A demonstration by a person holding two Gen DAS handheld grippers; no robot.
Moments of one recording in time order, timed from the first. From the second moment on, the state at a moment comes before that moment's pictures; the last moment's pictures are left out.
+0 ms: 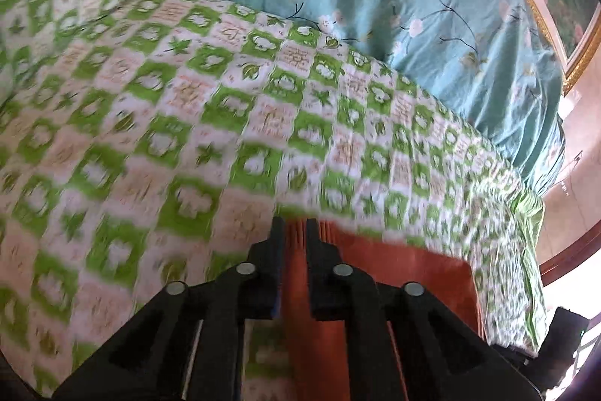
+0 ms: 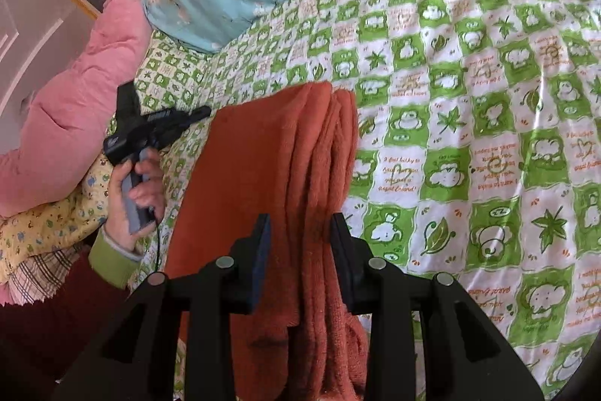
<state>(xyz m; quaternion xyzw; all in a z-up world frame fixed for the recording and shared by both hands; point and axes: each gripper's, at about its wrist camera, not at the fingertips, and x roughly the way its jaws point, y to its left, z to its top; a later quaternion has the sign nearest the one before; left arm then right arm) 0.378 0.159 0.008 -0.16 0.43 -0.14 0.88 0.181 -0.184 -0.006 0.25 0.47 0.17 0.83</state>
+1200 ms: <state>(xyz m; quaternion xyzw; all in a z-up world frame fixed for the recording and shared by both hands) 0.208 0.100 -0.036 -0.12 0.51 -0.11 0.84 0.209 -0.186 -0.041 0.22 0.52 0.13 0.82</state>
